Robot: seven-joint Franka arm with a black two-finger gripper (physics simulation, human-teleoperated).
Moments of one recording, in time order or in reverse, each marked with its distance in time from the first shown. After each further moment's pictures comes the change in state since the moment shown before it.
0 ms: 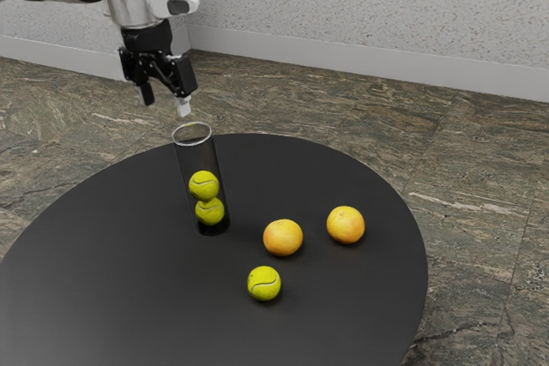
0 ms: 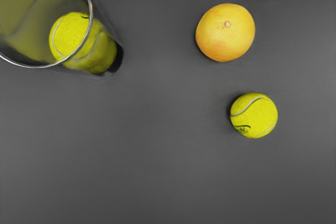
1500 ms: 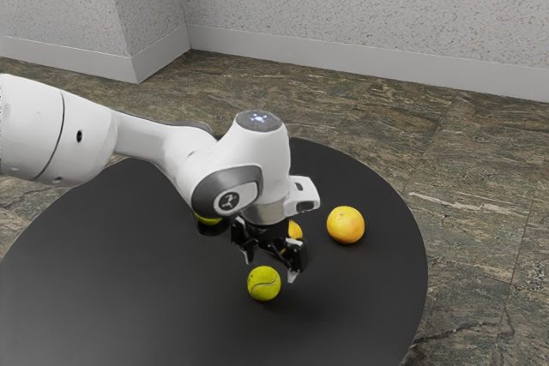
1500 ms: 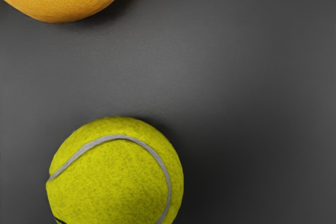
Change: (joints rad) arm -0.046 0.235 -0.302 -0.499 0.159 0.727 -0.534
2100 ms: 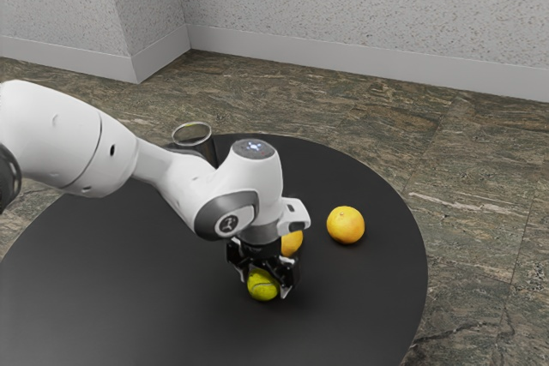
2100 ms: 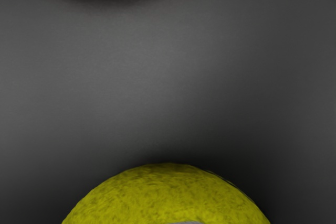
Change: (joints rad) arm 0.000 0.130 0.063 -0.018 -0.001 0.128 0.015
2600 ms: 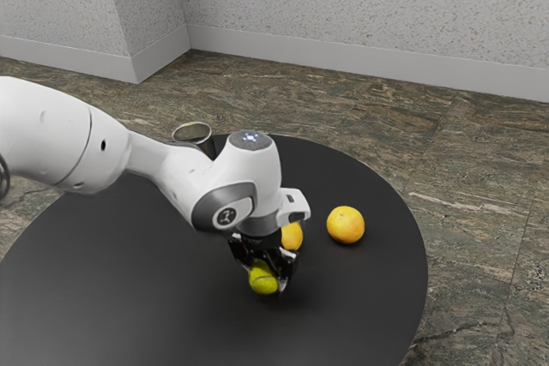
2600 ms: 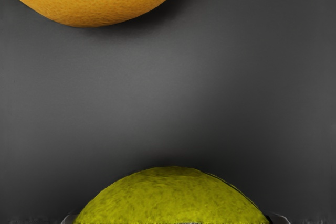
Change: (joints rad) arm 0.002 -0.038 -0.002 -0.001 -0.004 -0.002 -0.006
